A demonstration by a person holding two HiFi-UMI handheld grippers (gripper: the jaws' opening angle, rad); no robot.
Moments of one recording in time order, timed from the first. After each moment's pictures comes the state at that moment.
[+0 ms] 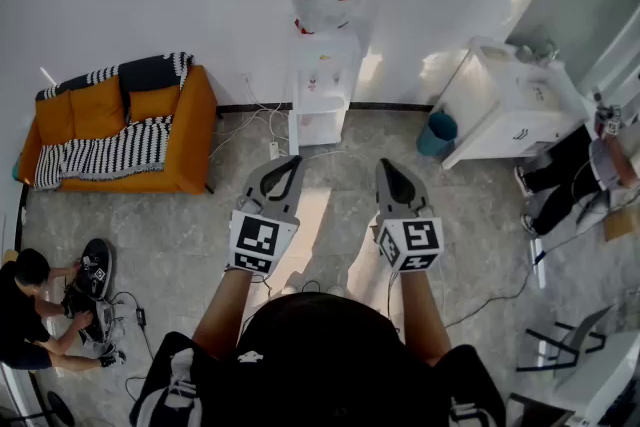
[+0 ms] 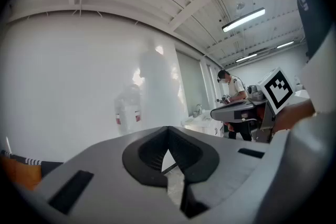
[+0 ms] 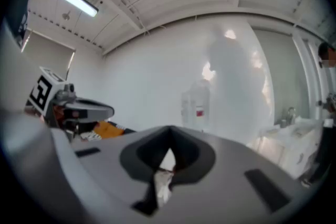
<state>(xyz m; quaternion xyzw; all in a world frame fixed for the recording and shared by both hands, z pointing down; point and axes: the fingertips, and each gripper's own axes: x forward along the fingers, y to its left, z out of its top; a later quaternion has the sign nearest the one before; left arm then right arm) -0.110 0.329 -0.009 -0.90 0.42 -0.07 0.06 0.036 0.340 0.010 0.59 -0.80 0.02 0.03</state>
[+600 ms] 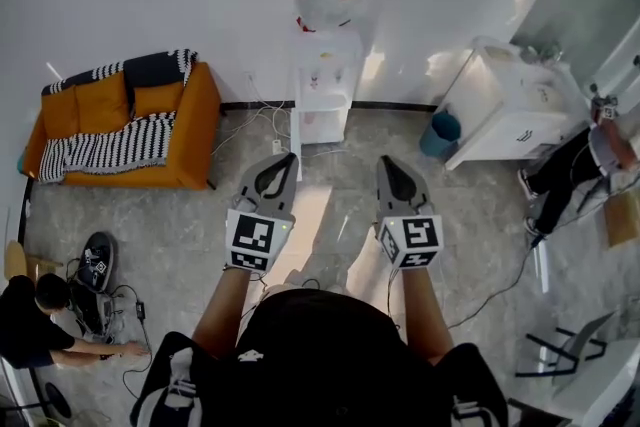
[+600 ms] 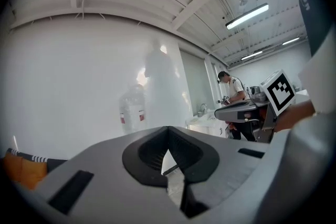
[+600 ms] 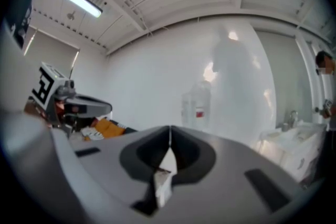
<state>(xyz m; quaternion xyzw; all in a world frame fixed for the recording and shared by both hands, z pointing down) -0.105 0.333 -0.009 -0.89 0.45 -0.07 0.06 0.056 0.341 0.013 0.58 -0.81 0.00 0.03</state>
